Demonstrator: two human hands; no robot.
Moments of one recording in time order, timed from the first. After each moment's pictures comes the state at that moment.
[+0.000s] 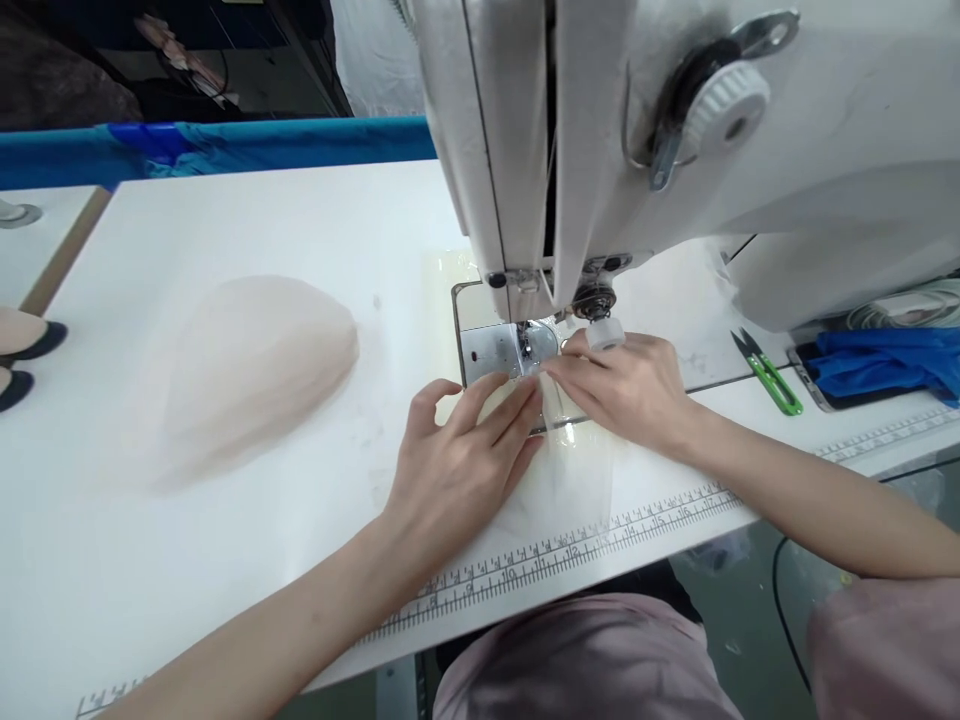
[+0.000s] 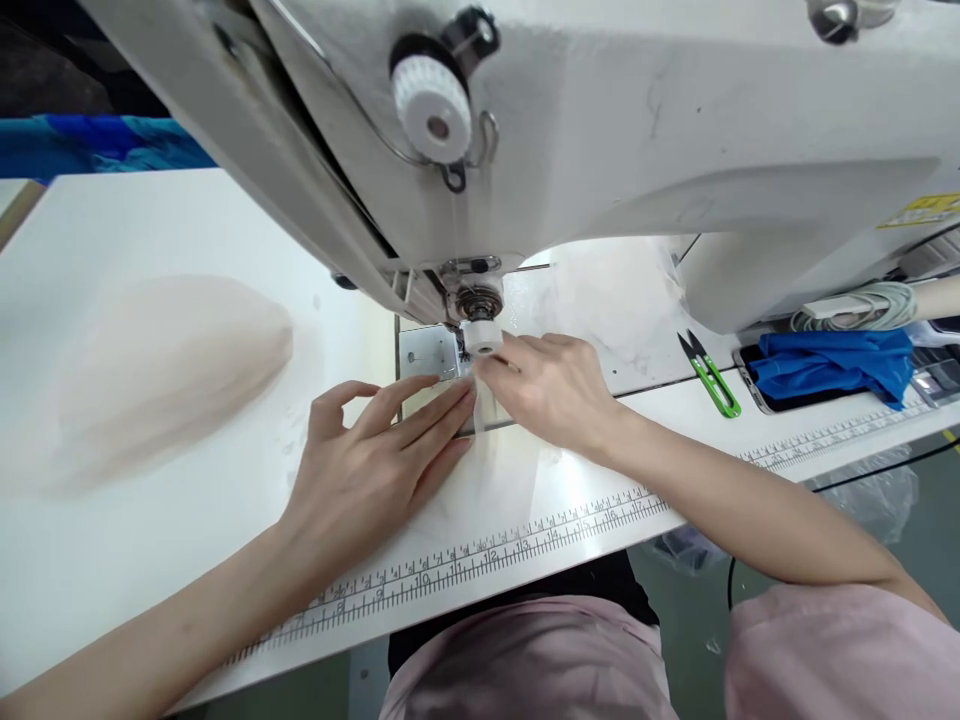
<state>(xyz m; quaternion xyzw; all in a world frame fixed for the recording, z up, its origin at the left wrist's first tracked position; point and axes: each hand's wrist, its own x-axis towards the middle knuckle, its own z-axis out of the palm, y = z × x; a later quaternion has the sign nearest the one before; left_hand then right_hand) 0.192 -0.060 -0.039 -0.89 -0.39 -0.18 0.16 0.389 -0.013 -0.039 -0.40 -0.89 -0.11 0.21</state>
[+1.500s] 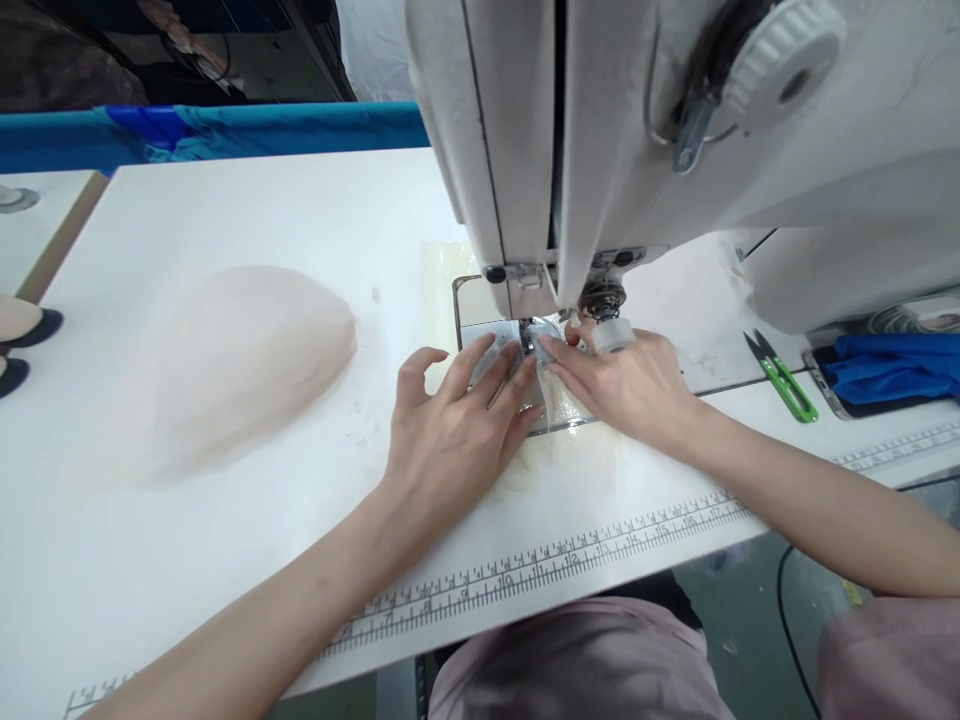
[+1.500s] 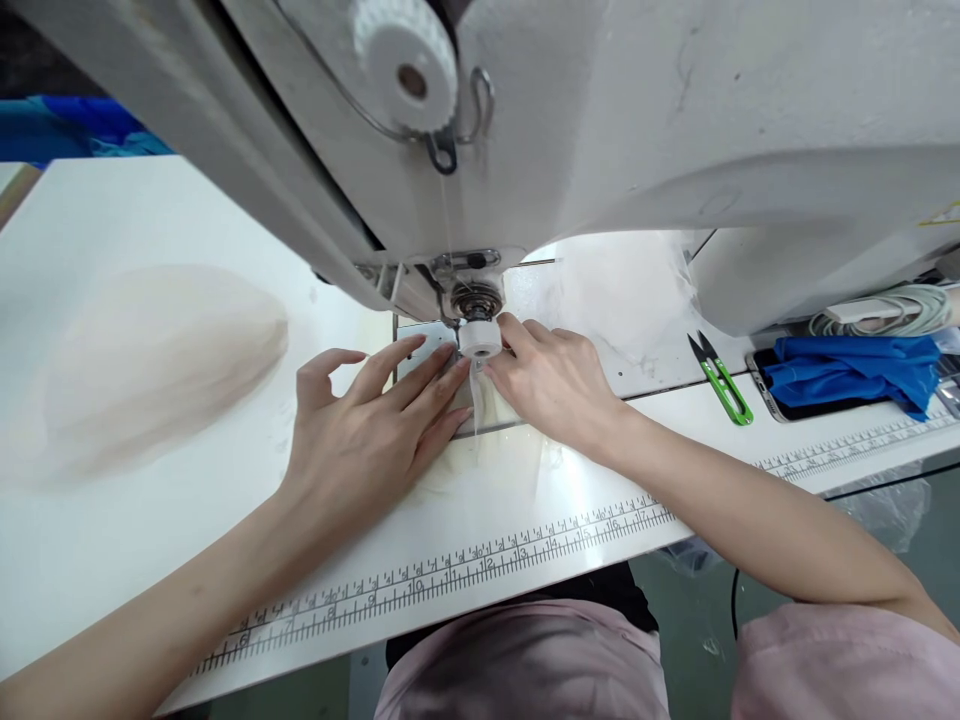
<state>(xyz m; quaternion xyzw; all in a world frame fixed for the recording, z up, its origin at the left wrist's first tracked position) 0.192 -0.044 -0.039 -0.88 -0.45 -0.15 0.08 0.387 -0.008 -0.039 -0.45 -0.88 -0.11 0.10</state>
